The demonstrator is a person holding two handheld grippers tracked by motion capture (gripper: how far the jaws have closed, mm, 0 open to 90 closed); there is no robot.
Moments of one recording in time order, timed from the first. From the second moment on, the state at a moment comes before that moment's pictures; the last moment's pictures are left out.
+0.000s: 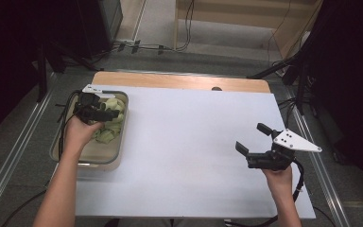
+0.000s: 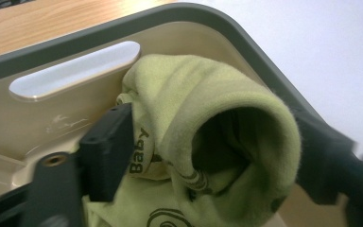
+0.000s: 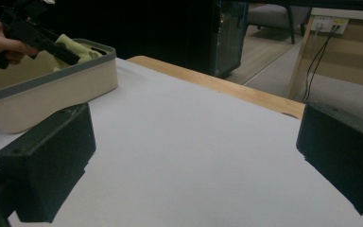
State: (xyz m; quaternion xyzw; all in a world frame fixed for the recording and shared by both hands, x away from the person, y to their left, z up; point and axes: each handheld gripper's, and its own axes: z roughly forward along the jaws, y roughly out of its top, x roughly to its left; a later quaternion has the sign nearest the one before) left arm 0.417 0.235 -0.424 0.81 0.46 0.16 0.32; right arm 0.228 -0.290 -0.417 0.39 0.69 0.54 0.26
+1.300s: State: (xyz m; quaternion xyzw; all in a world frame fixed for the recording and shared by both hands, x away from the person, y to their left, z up) left arm 0.419 0.235 -0.428 0.82 0.45 0.16 0.32; right arm 0.227 -0.290 -0.417 0.39 0.70 0.54 0.26
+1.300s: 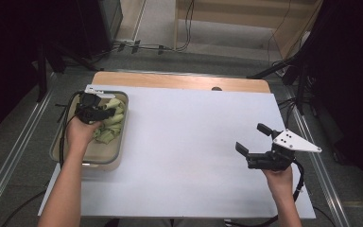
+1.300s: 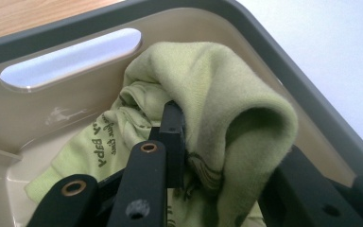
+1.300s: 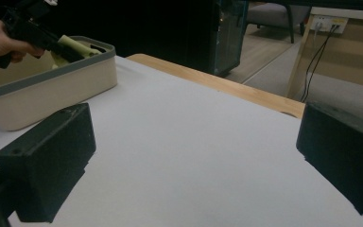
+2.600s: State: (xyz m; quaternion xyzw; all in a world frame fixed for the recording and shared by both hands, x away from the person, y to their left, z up) left arm 0.391 0.260 -0.393 0.81 0.33 0.14 0.46; right arm 0.227 -0.292 -0.416 0.39 0.70 0.54 0.26
